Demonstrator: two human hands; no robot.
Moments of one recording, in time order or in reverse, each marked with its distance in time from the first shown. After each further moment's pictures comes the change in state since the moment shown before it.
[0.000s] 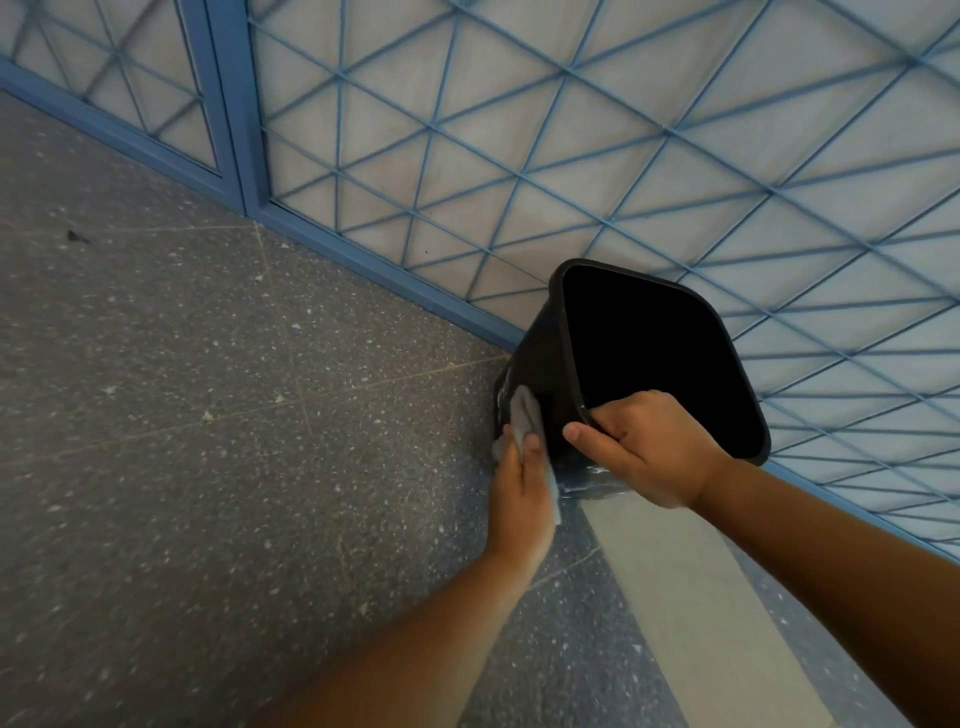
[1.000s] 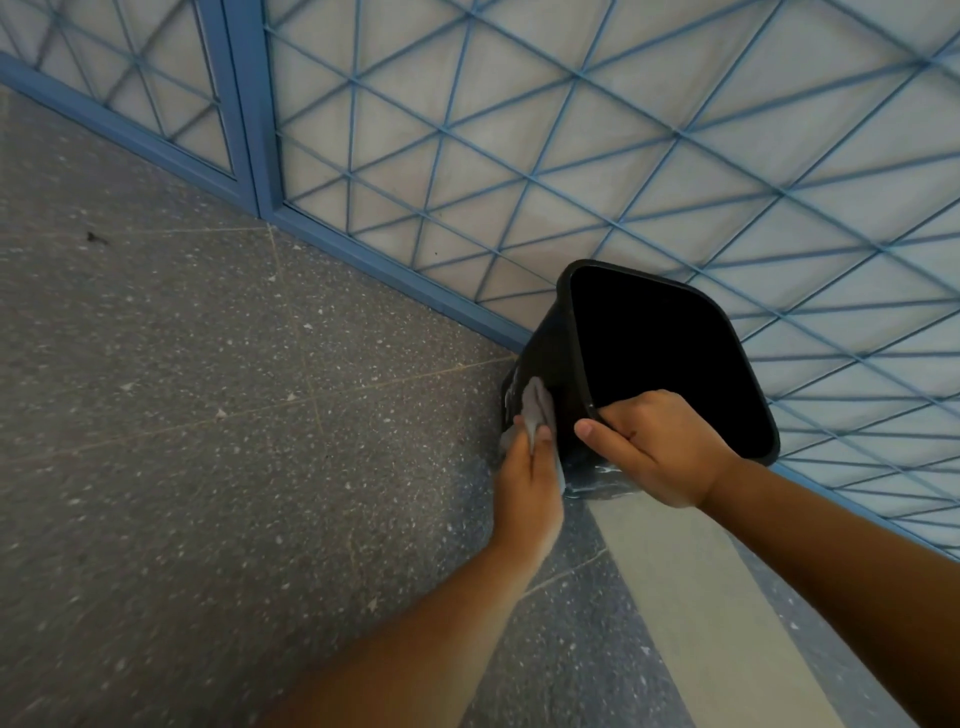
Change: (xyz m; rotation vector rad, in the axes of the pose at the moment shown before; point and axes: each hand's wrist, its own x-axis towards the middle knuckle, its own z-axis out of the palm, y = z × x) left_hand 0.002 0.010 -0.002 0.072 0.020 -0.010; right_hand 0.002 0.000 0.002 -0.017 0.014 -0.018
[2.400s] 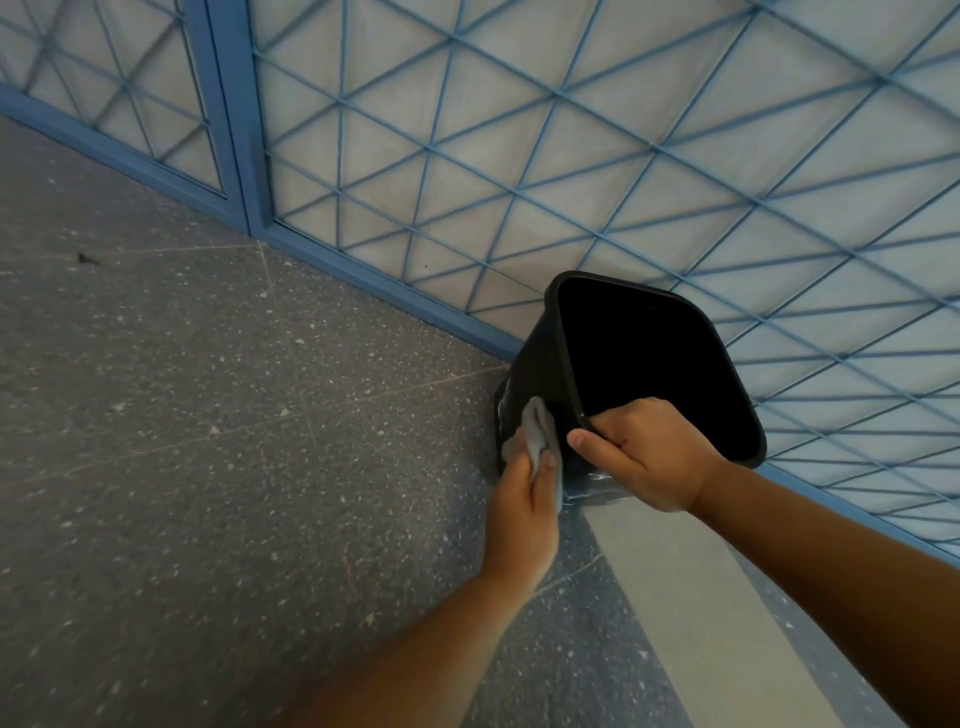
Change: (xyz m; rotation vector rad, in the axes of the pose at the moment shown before) left_hand -0.009 -0.015 -0.008 0.159 -0.083 0.148; right_hand -0.002 -0.002 -0.003 -0.024 -0.055 0.028
